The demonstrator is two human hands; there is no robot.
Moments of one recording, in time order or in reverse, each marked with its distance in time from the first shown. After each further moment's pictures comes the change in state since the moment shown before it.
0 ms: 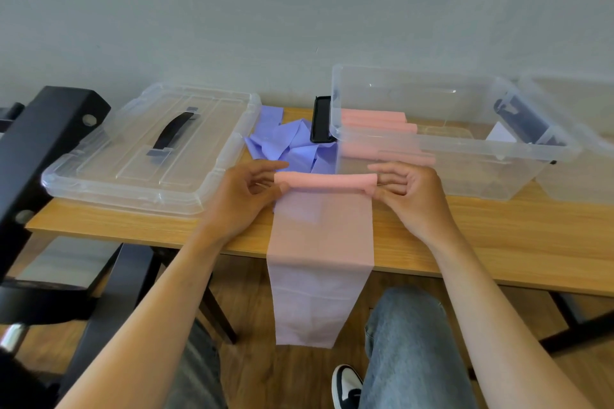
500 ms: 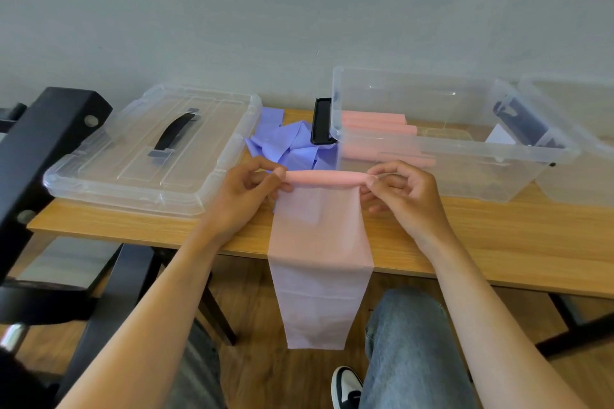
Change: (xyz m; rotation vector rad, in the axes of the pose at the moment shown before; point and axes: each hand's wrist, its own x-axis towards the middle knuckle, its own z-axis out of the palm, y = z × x) left_hand 0.000 0.005 0.001 -0.084 -0.022 -0.025; right_hand -0.009 -0.014 0.005 0.331 0.006 0.075
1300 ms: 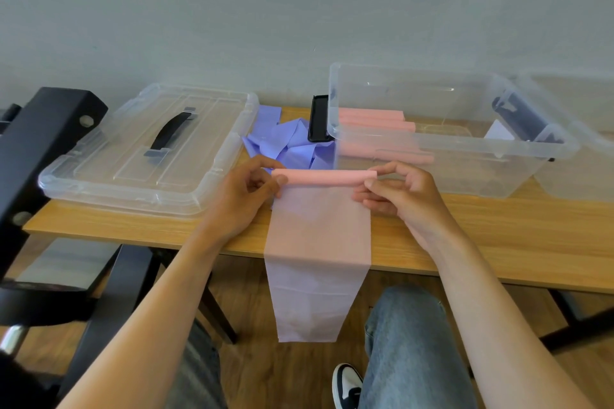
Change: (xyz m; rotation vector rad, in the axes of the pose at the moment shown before) left_hand 0.003 -0.008 0.001 0.168 0.017 0.055; right_hand -0.002 -0.010 -0.002 0.158 -0.053 0.232
